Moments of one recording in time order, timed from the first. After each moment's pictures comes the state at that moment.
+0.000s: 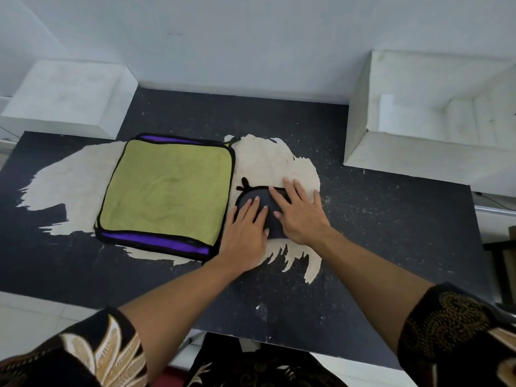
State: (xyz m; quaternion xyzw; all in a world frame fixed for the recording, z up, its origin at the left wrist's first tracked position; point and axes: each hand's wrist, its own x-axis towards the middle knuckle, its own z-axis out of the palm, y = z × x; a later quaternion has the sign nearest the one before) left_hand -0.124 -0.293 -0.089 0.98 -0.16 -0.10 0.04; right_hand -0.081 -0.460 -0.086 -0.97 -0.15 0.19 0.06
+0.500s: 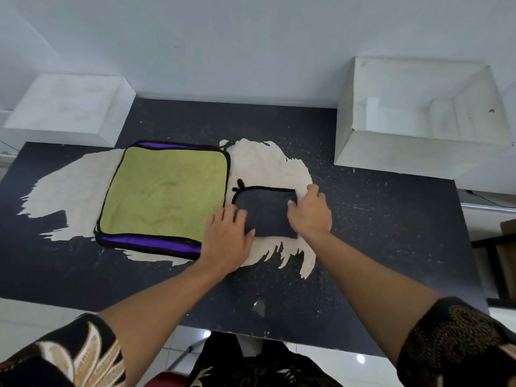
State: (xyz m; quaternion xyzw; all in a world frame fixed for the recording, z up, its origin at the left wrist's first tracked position) left_hand -0.137 -0.268 -0.068 0.99 -0.14 0.02 0.06; right_hand -0.097 -0.462 -0.056 -0.92 0.21 0.12 0.30
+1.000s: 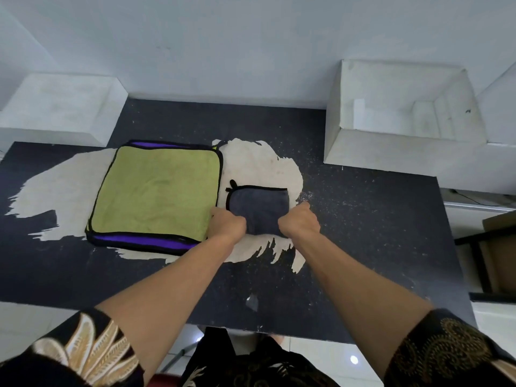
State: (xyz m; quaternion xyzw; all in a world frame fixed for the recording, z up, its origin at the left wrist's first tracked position) left_hand -0.110 -0.299 -0.061 0.83 0.30 -0.20 0.42; right_hand -0.111 -0.450 -0.041 -0.85 0.34 0.25 0.30
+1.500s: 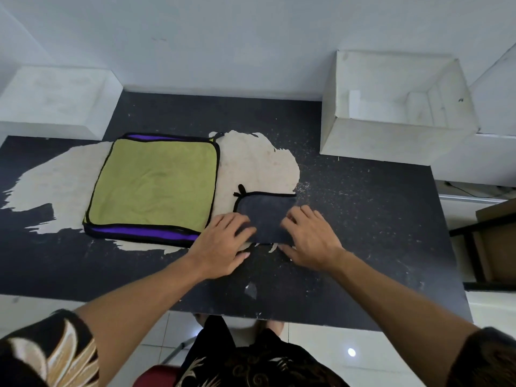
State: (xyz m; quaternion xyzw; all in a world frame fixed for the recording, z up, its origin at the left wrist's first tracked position) left_hand -0.166 -0.248 -0.069 0.92 -0.40 0.01 0.04; right_hand -0.178 -0.504 -0.063 -0.97 -0.21 0.06 0.05
